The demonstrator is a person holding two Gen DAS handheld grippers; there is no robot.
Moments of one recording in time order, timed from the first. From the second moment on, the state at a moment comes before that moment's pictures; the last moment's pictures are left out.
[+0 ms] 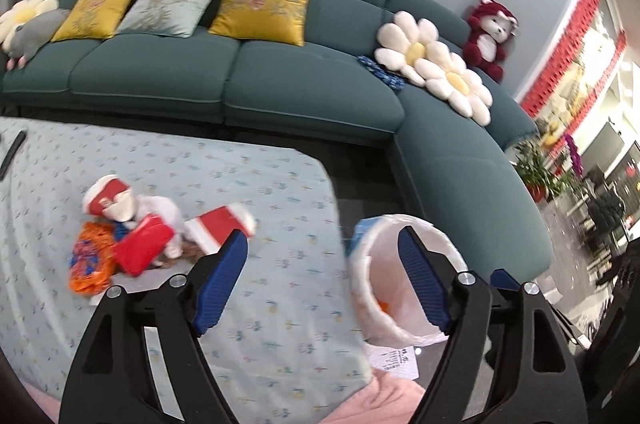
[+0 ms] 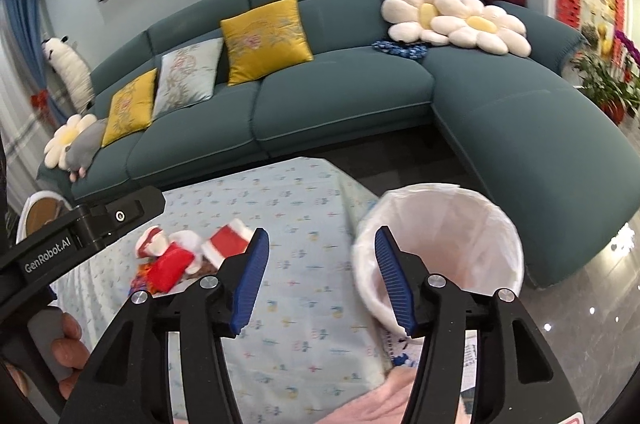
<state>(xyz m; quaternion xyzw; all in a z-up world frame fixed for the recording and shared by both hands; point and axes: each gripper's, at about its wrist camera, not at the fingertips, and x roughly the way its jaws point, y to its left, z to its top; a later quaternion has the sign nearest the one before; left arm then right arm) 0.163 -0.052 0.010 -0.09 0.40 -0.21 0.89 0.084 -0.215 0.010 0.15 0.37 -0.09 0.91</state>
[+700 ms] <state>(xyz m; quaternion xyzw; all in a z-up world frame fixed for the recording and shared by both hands) 0.188 0.139 -0.054 -0.15 0.45 -0.06 0.88 0.127 -0.083 -0.039 0.11 0.43 -0.01 0.90</state>
